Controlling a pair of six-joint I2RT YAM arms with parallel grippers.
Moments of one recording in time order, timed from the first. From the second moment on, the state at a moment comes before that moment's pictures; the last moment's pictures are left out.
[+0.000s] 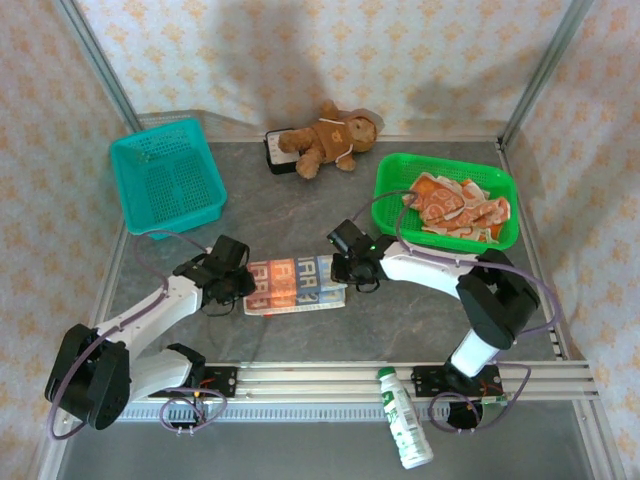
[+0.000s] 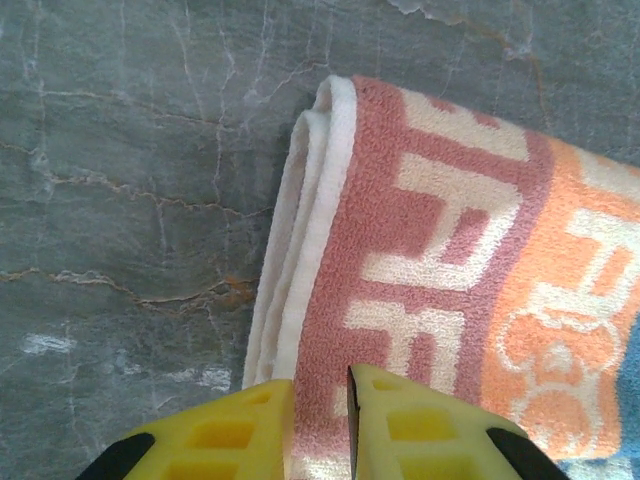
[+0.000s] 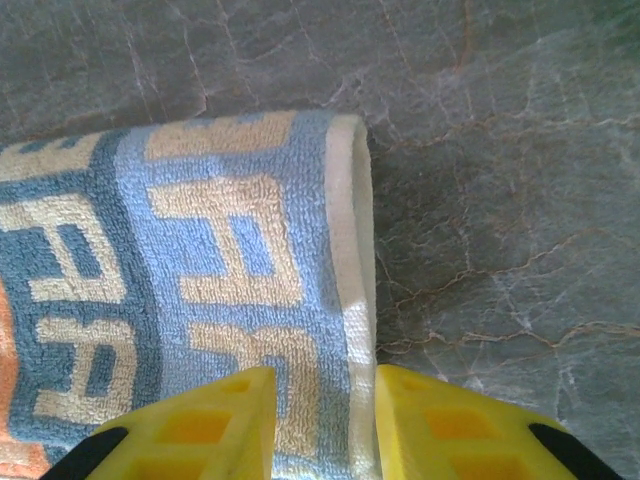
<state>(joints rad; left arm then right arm) -0.37 1.14 0.58 -0.60 -0.01 -0.84 0.80 1.64 0.99 -0.51 0.01 0.80</state>
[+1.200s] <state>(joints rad) -0.37 1.15 0.56 -0.59 -0.03 -0.83 0.80 1.65 0.97 -0.50 -0.01 0.82</state>
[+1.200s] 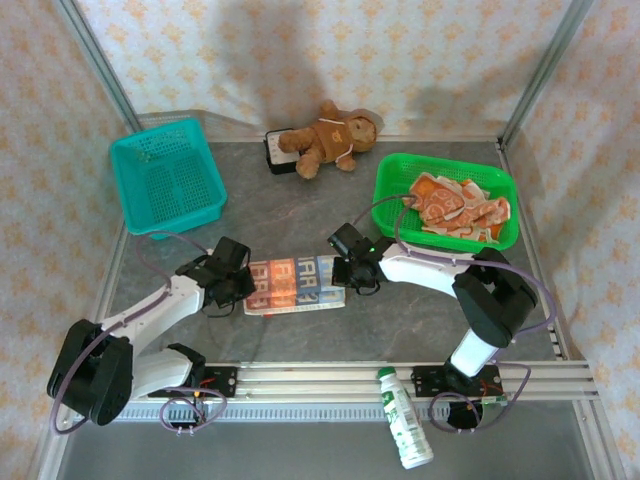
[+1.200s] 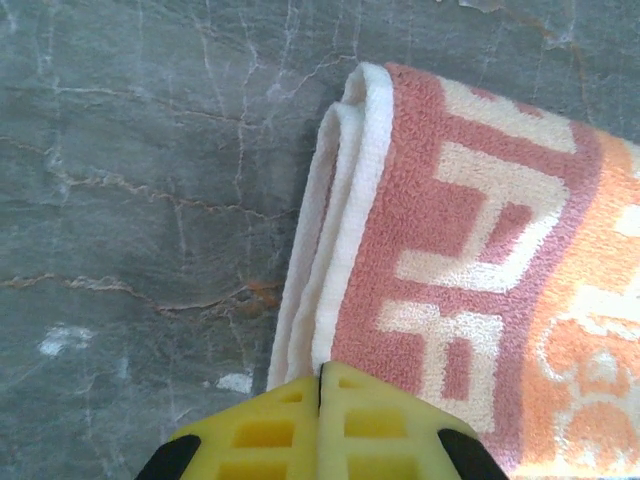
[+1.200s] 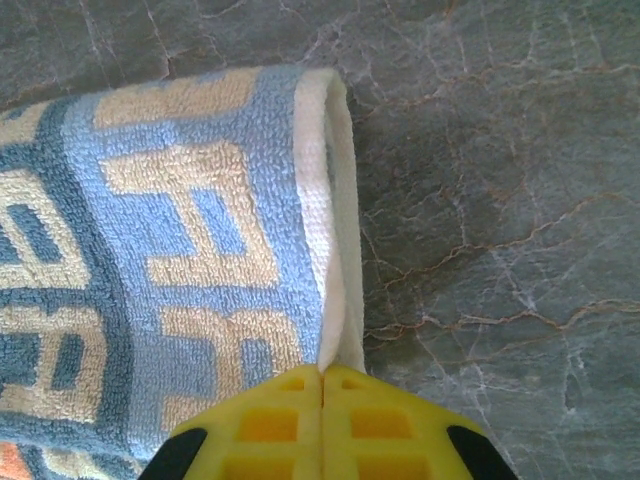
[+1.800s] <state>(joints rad) -0.37 0.94 0.59 -0.81 -0.03 -0.85 0.85 1.51 0.94 -0.55 -0.04 0.88</state>
